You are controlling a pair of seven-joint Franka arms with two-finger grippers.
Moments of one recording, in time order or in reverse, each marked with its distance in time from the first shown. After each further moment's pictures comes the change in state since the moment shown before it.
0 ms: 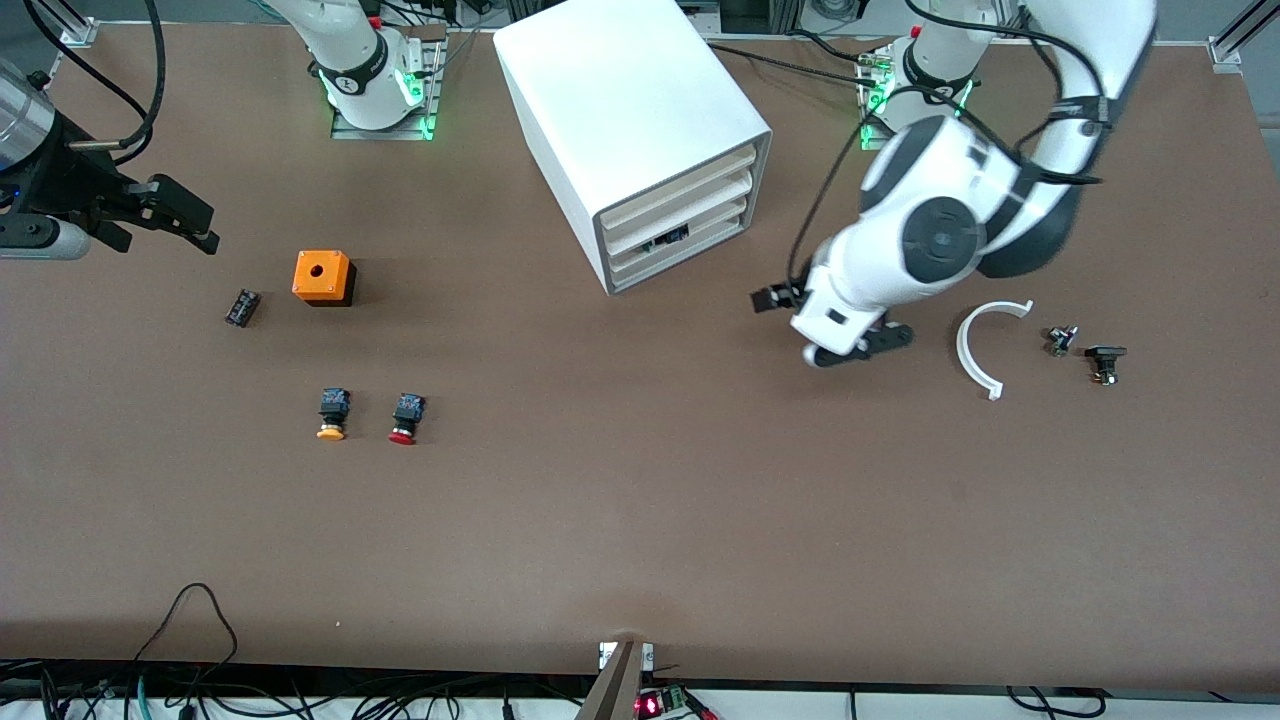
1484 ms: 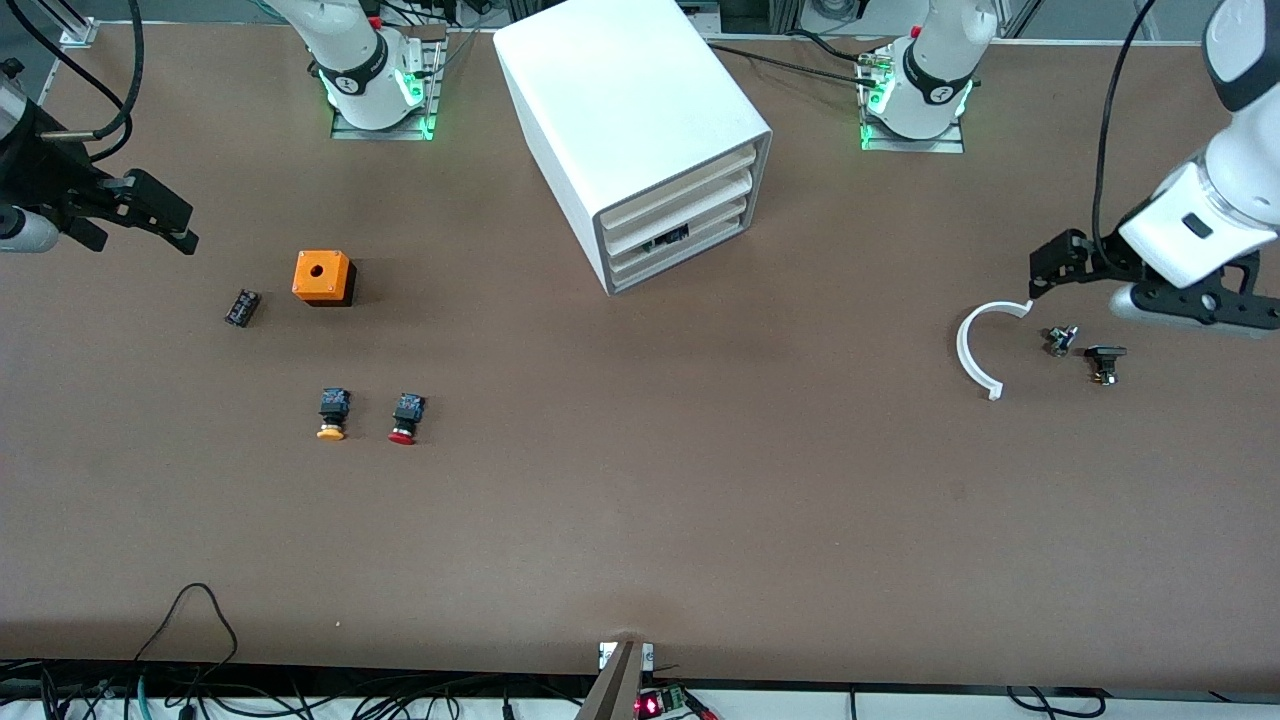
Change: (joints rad) left arm -0.137 -0.328 0.520 0.013 0.047 -0.108 0.755; right arm -0.011 0.002 0.003 0.035 -0.029 0.002 -0.001
